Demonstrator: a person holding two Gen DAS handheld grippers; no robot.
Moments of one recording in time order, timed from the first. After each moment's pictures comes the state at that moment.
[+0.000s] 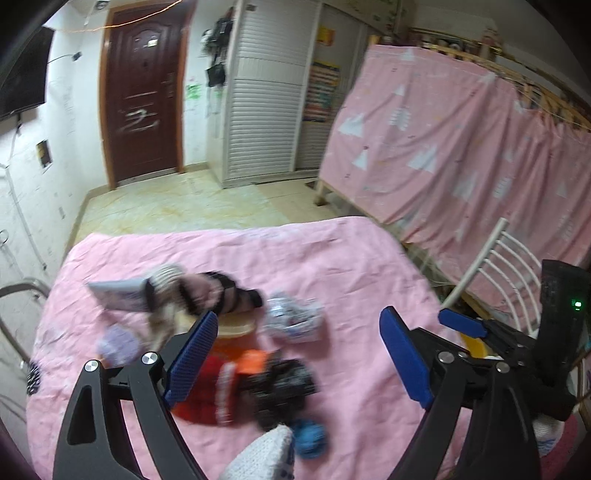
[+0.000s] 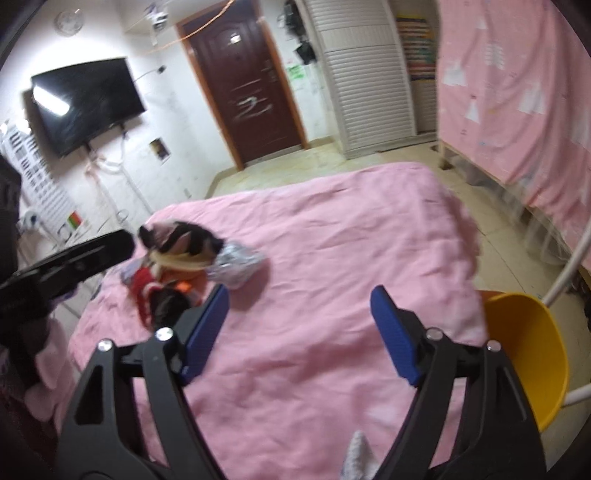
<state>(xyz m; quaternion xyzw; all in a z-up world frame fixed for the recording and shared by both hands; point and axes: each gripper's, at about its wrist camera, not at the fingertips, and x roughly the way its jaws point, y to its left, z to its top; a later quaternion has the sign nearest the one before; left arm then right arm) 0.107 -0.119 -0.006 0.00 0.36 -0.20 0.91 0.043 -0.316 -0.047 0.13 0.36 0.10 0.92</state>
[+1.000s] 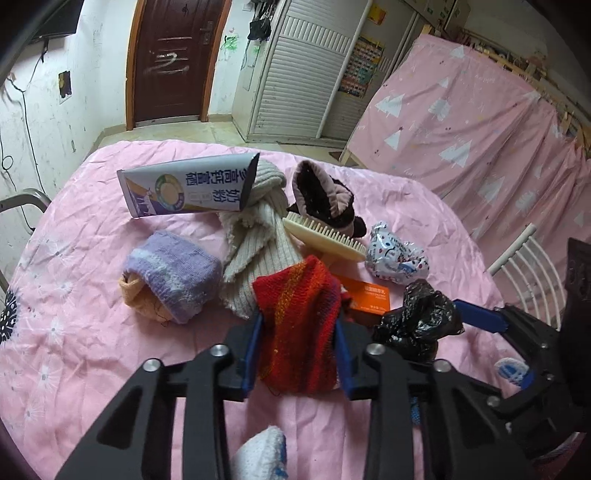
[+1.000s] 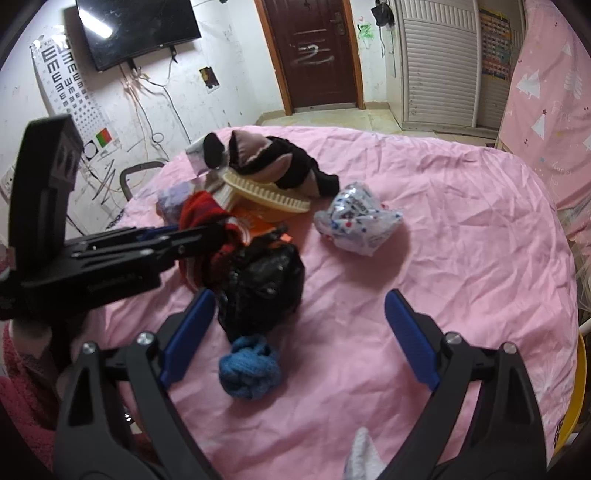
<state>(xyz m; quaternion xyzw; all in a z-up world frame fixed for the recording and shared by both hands) 0.132 -0.040 -0.092 -0.07 0.43 -0.18 0.88 0.067 -0.207 -0.074 0.03 0.43 0.18 0.89</state>
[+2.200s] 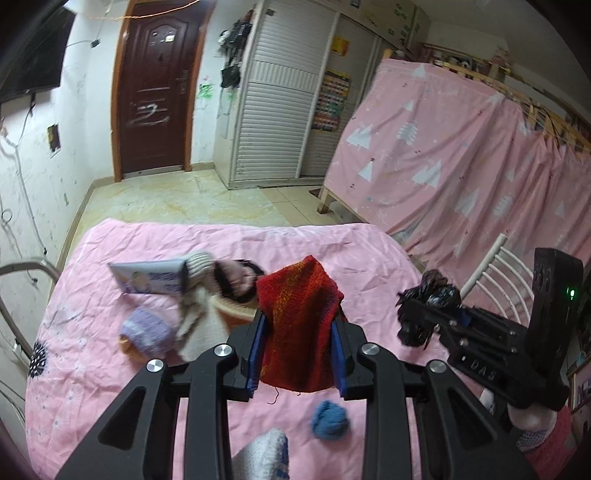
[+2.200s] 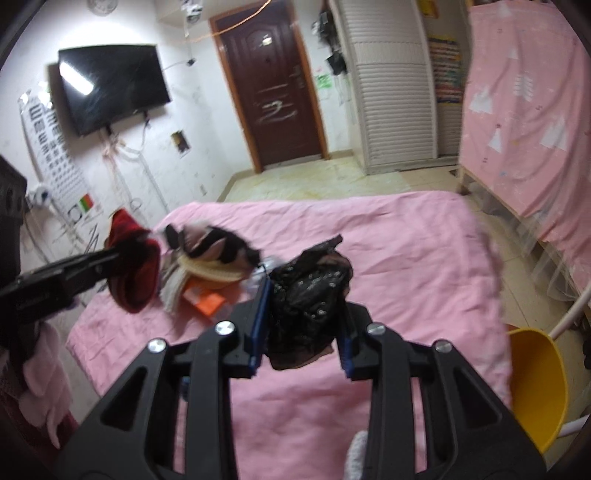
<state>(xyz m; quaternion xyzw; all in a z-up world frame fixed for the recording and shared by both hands) 0.095 -0.092 -0.007 -0.03 0.35 -0.21 0.91 0.047 -0.296 -0.030 0.09 0.32 0.11 0.94</state>
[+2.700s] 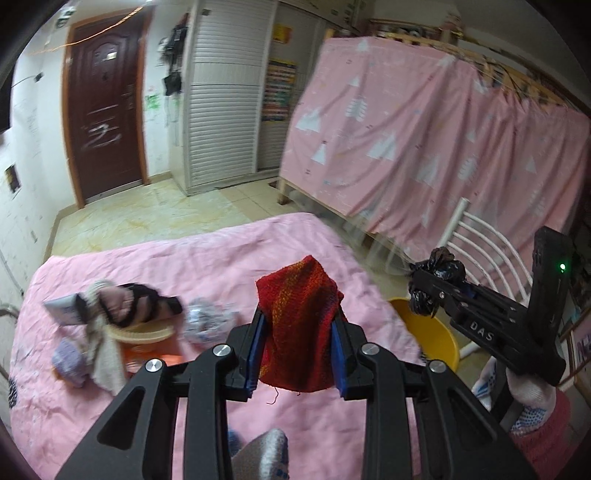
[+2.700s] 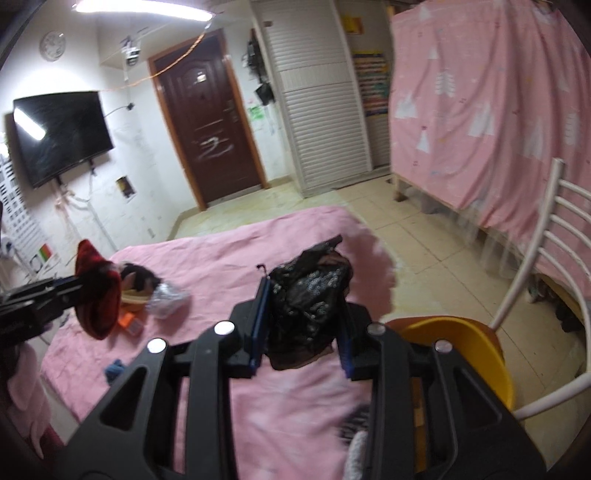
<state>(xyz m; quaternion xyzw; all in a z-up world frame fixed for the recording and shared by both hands) 0.076 -0.202 0.002 0.03 0.35 -0.28 0.89 0.011 -0.413 -0.033 0.13 0.29 -0.01 0.95</state>
